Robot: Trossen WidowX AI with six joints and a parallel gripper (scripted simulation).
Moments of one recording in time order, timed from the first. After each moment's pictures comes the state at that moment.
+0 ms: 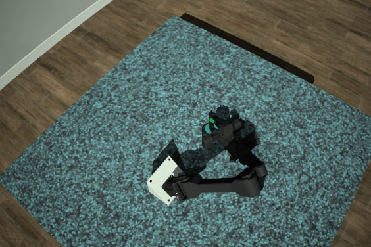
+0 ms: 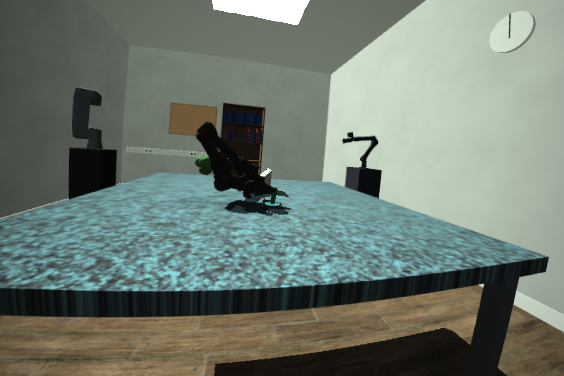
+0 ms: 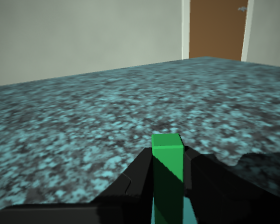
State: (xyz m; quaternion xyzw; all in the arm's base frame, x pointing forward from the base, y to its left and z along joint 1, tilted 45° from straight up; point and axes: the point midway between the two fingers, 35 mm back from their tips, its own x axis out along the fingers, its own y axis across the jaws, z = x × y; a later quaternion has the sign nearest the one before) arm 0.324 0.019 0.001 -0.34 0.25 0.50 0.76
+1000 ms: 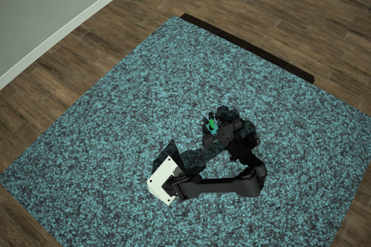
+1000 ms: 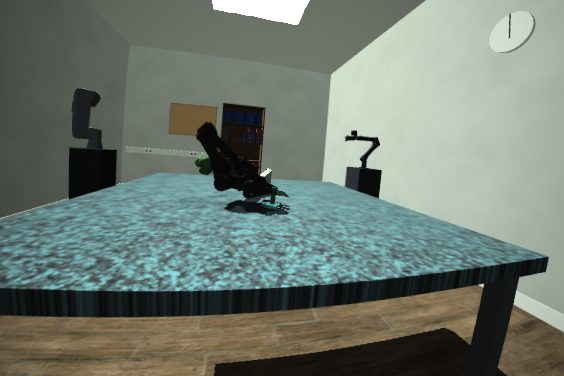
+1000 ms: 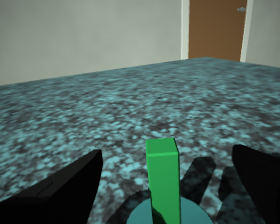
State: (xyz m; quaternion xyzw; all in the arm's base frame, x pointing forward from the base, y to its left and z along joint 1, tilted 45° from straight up) arm 0.325 0.019 0.001 -0.34 0.25 0.50 0.76
